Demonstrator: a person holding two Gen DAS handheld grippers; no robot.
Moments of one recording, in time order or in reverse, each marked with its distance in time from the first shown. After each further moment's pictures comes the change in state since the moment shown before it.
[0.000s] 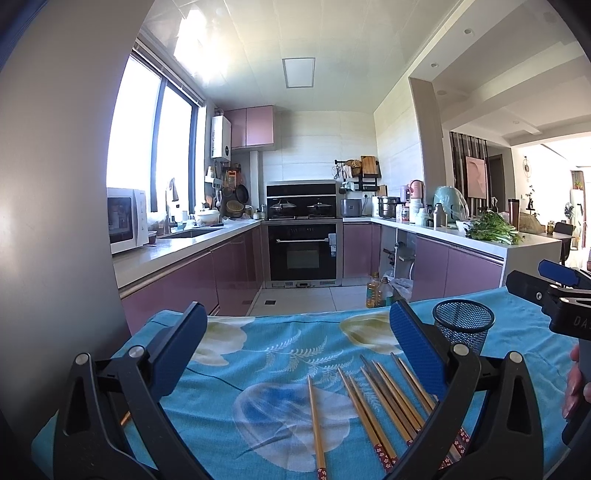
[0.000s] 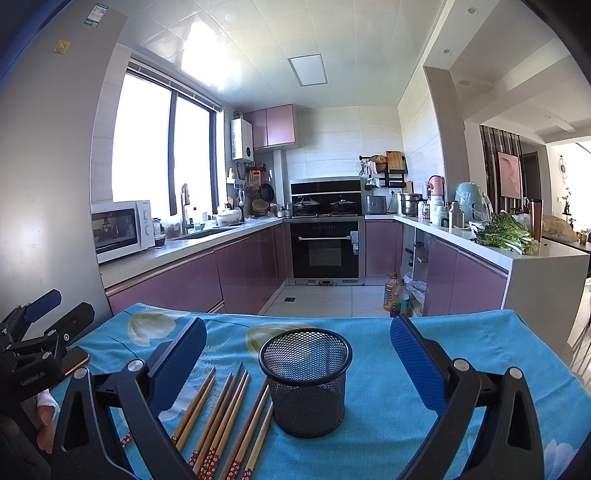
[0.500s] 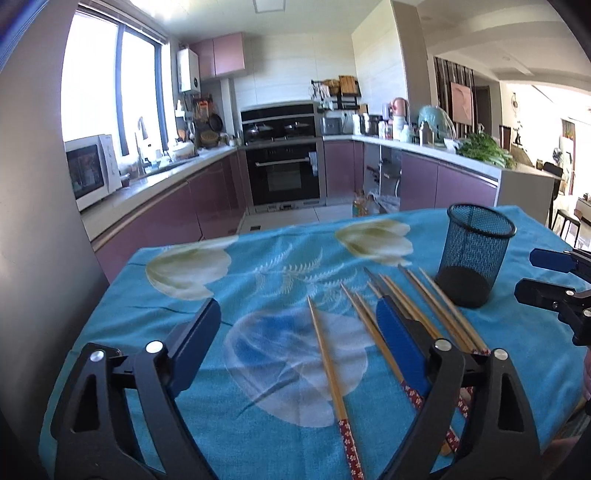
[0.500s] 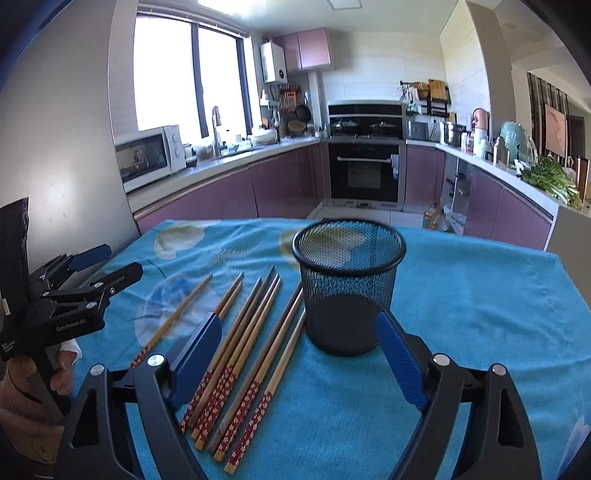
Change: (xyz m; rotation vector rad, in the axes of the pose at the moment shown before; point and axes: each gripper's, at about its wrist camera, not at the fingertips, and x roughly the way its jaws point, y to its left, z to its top) left arm 0.055 0.008 -0.037 0.086 0.360 -0.092; right arm 0.040 0.010 -0.049 -0.041 0.374 0.150
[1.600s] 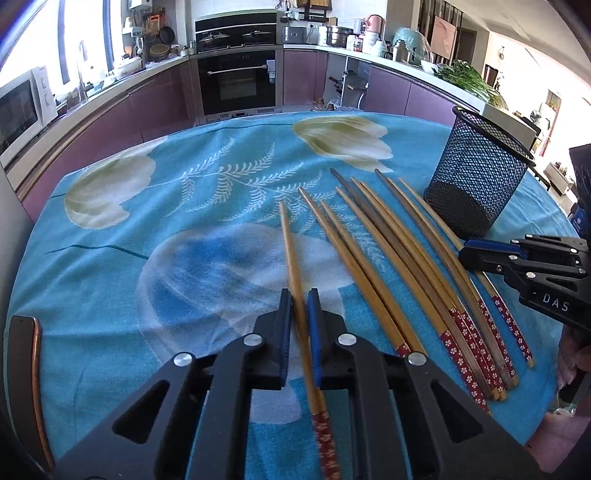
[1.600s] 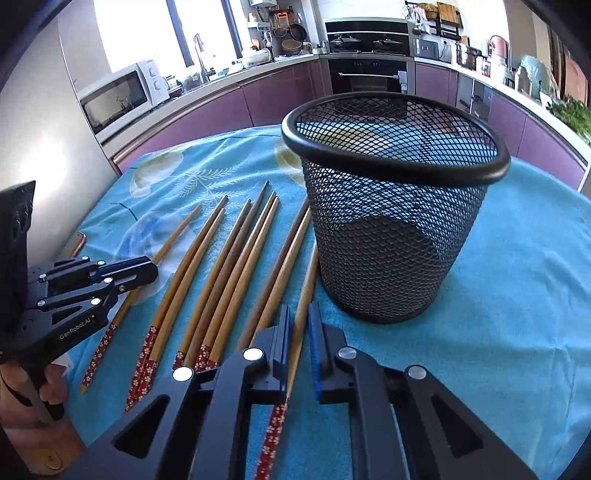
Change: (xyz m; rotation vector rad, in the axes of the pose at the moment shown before) left arm 0.082 -0.013 -0.017 -0.018 0.365 -0.195; right arm 0.086 -0.003 -0.003 0.095 0.297 0.049
